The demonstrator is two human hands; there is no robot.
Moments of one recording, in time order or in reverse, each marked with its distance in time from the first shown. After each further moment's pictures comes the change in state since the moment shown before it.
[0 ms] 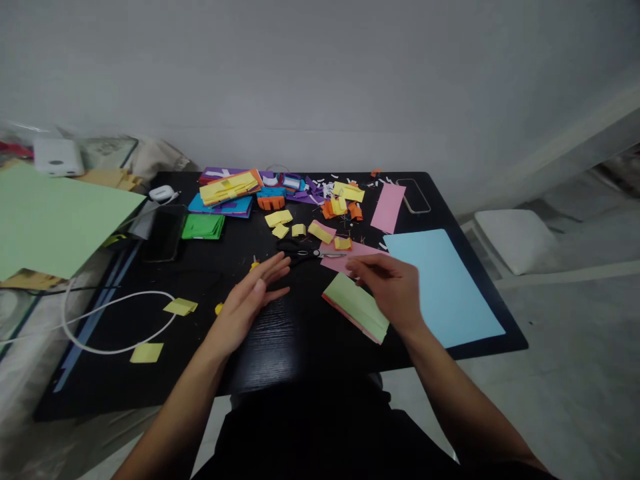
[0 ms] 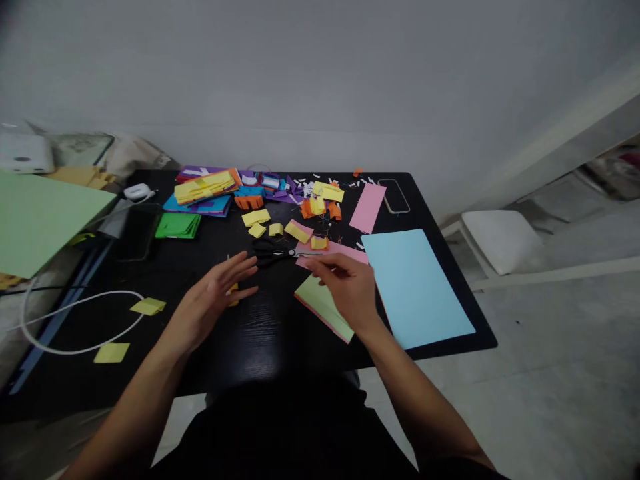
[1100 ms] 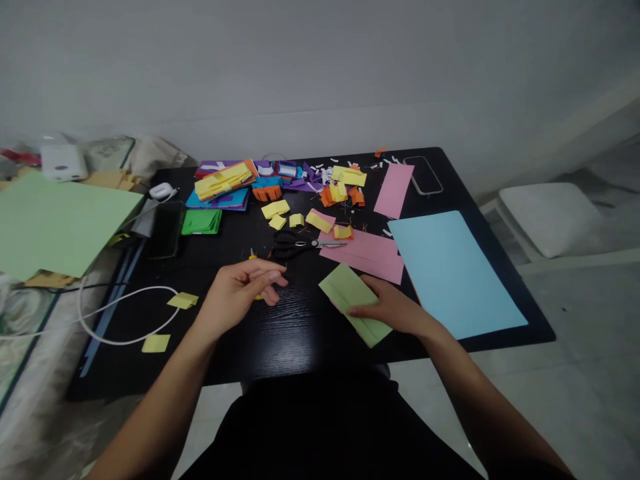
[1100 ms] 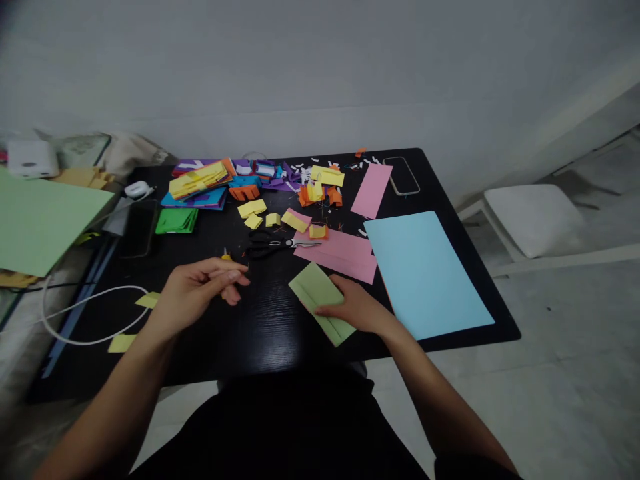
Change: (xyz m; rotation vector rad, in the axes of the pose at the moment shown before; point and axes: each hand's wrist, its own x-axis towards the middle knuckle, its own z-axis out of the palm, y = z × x) left_hand 0.020 0.025 0.006 0.377 0.063 -0.134; right_hand -0.014 0.060 -0.044 -0.196 -0.640 0.382
